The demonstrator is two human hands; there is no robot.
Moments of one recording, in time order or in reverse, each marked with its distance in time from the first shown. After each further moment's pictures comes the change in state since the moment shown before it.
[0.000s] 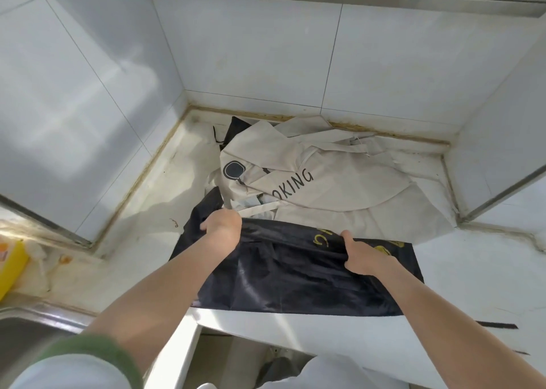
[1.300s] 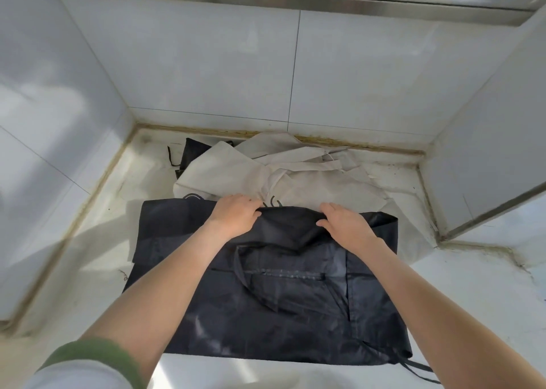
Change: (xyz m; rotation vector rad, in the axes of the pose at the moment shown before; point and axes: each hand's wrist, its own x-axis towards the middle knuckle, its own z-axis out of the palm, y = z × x) left_hand 0.104 0.043 -0.084 -0.361 0.442 0.499; right_hand 0.065 0.017 -0.100 -0.205 0.602 -0.270
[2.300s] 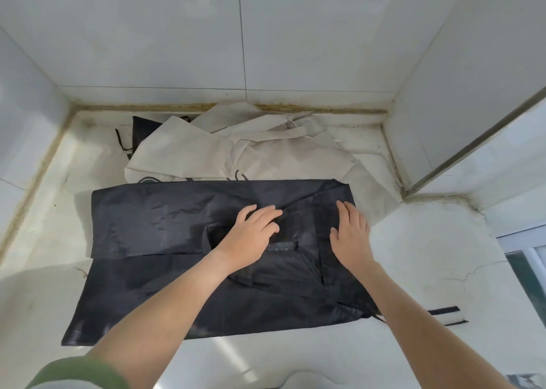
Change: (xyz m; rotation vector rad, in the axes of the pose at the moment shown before) left_hand -0.035 0.090 0.078 -0.071 0.213 0.407; right_hand -0.104 0.027 0.075 0.178 0.163 0.507
